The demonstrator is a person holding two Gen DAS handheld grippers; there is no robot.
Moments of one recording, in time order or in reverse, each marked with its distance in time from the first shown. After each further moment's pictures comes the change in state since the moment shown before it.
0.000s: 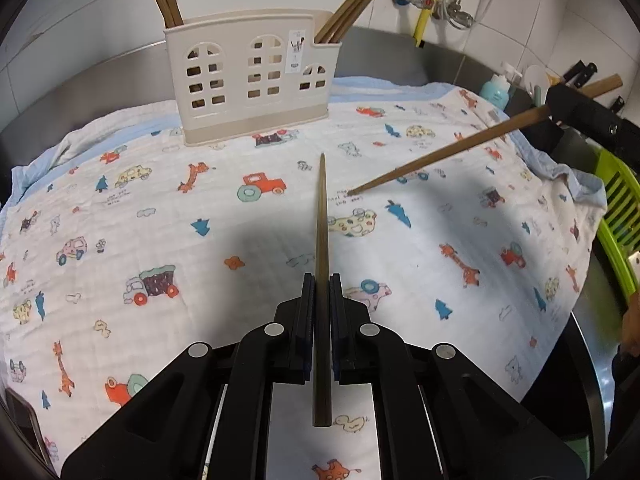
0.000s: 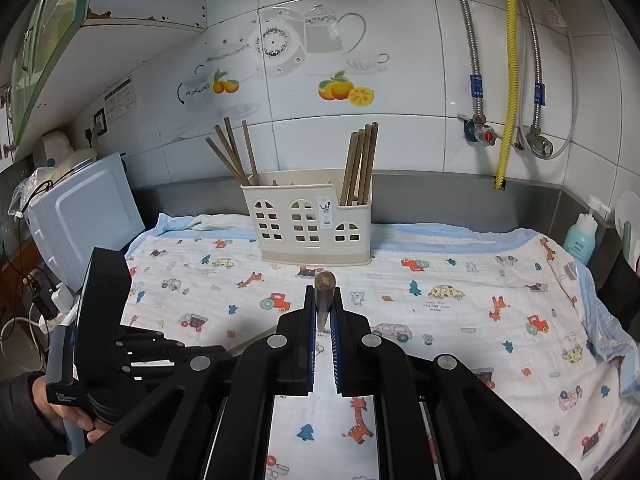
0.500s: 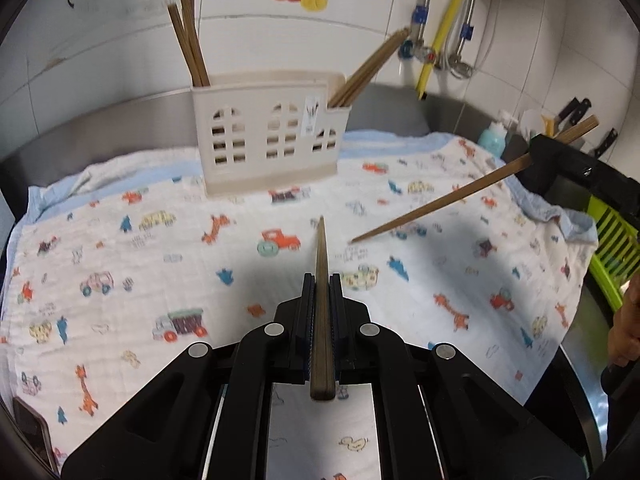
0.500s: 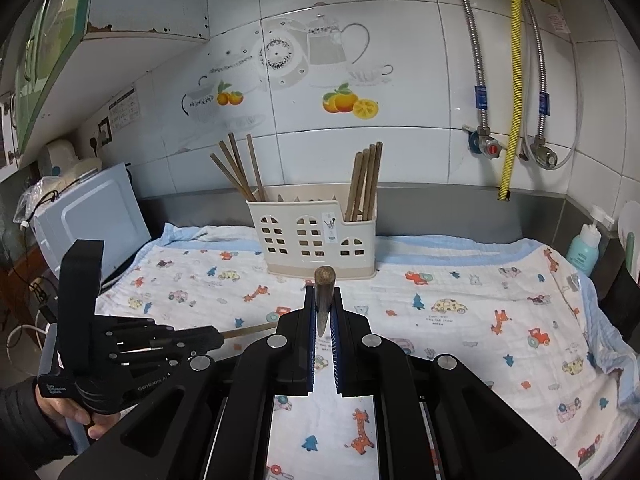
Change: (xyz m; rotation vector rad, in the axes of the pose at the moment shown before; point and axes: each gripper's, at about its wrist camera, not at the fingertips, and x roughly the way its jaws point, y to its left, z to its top) left arm -0.038 0.006 0.020 -0.026 -0.168 0.008; right arm -0.003 -0.001 0.018 0.005 -0.017 0.032
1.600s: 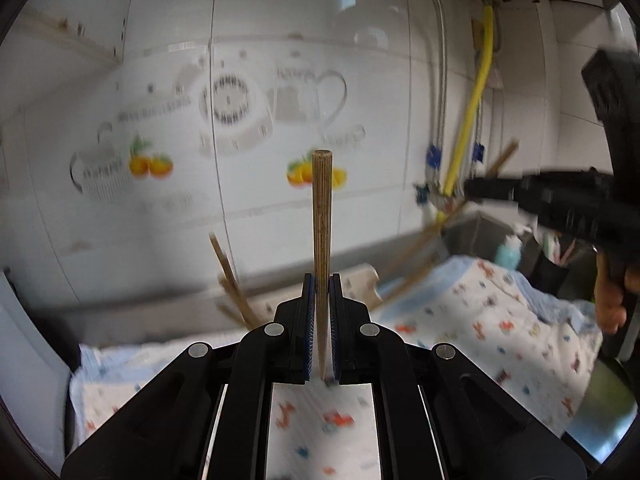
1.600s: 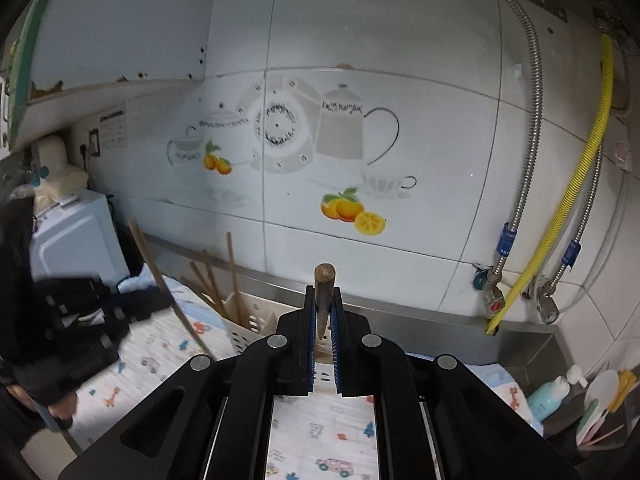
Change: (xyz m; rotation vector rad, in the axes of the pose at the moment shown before) left arm -0.069 0.006 0.173 0.133 -0.328 0.105; right arm 0.039 0.001 0.180 -0.189 -0.023 -0.049
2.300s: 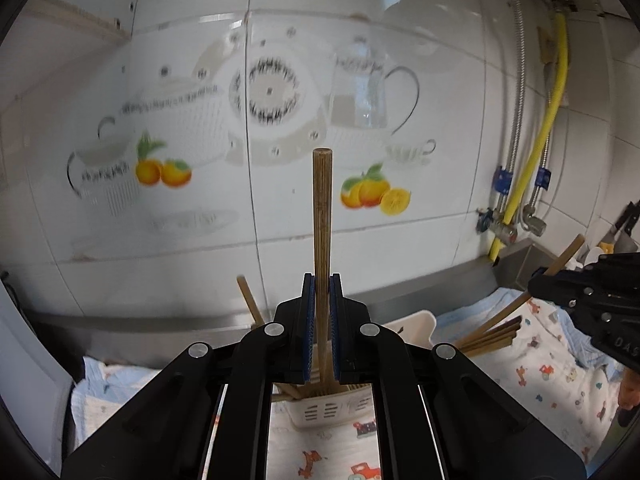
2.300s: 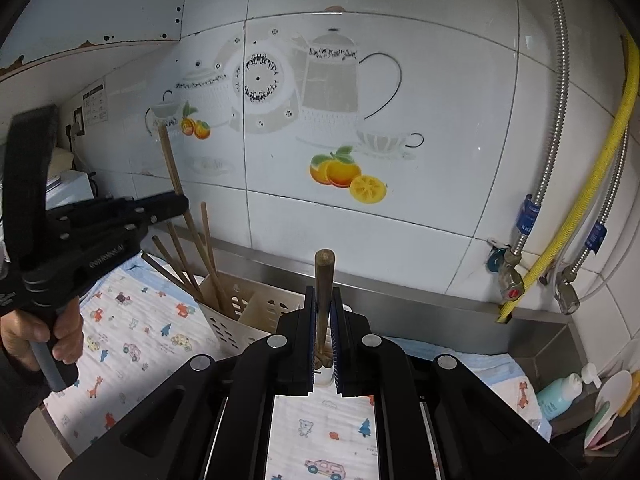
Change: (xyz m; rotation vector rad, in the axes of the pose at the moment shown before) left arm 0.076 0.038 0.025 -0.095 0.036 0.101; right arm 0.056 -0.017 -0.009 0.006 0.096 0.012
